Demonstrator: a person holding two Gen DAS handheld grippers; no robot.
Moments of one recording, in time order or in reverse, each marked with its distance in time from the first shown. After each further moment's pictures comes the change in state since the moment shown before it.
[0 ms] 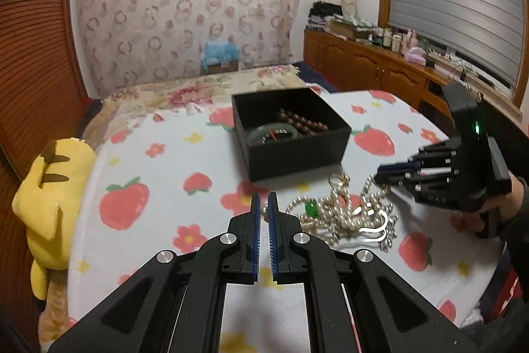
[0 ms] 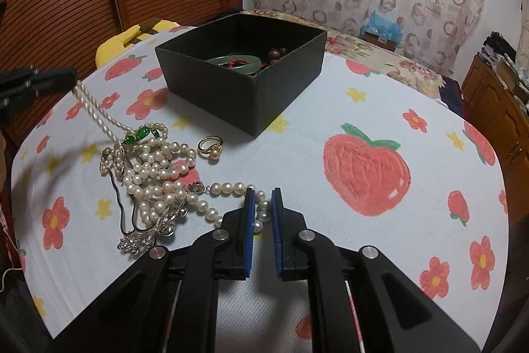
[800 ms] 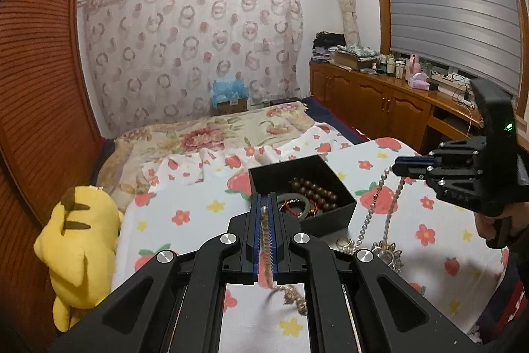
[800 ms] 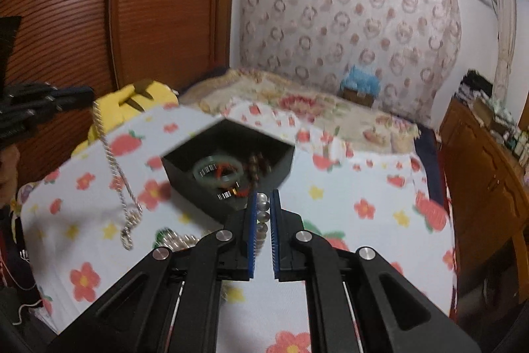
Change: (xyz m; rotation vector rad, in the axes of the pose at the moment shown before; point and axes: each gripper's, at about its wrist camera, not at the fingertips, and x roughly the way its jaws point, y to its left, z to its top) left arm -0.032 0.002 0.063 0.046 -0.138 0.048; right arm -0.094 0.000 0.061 -0.018 -0.265 -0.071
